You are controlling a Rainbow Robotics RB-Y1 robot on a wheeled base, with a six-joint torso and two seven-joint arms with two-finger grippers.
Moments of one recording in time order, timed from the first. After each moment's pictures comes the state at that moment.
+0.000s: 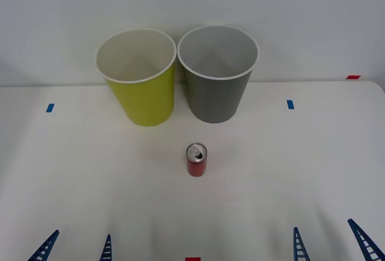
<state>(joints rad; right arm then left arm) 0.87 -0.38 0.30 -1.80 -0.16 -0.83 1.64 1.02 0.20 -0.23 -1.98 -0.08 -0.47 -1.53</state>
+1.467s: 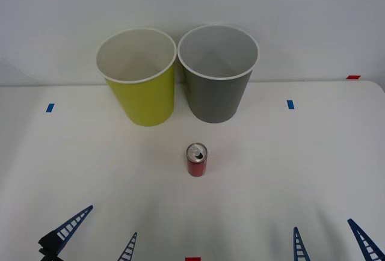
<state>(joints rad) 0.87 -0.38 0.30 -1.80 -0.16 -0.83 1.64 0.81 0.55 -0.34 -1.95 -0.08 -0.57 -1.53</state>
